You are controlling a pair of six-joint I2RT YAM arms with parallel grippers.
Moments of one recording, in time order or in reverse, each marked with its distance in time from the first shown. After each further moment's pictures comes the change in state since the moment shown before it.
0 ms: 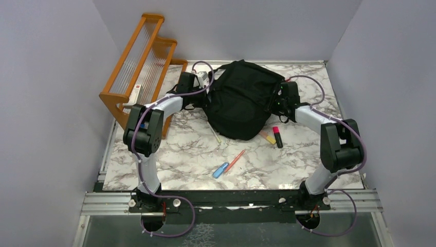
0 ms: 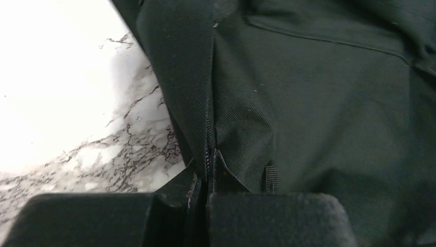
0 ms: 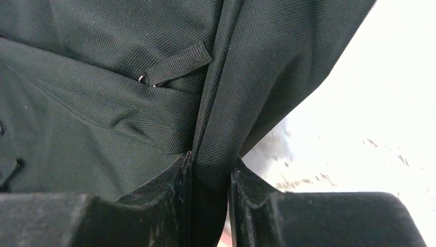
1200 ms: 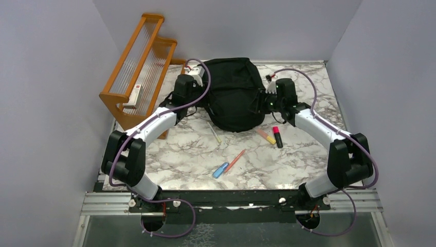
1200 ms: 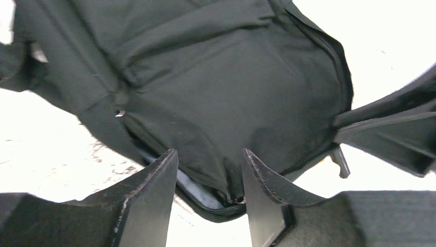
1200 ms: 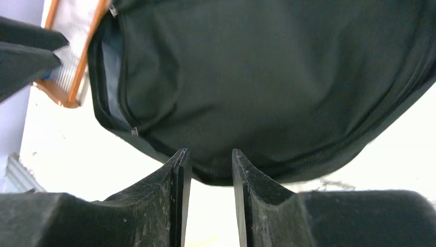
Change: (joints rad) left arm -0.097 -0.422 -0.250 0.129 -0.209 -0.153; right arm 0.108 -0.132 0.091 -0.028 -0.258 -0.172
